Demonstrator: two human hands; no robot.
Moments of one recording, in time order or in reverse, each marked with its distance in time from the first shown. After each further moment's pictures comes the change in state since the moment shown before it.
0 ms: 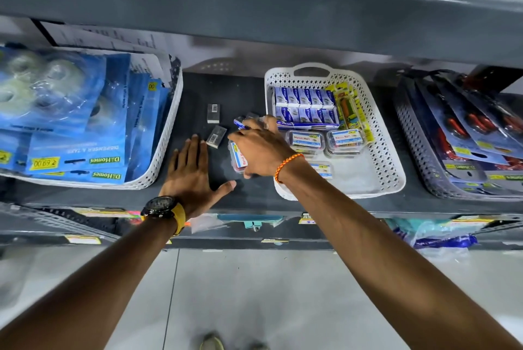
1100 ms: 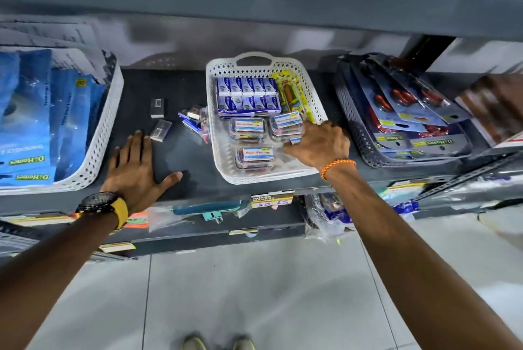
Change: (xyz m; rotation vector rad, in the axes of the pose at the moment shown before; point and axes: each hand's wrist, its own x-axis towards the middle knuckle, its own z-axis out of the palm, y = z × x) left_hand 0.000 -0.002 0.005 0.066 0.016 0.032; right_hand -0.153 0.120 0.002 0.241 -0.008 0.858
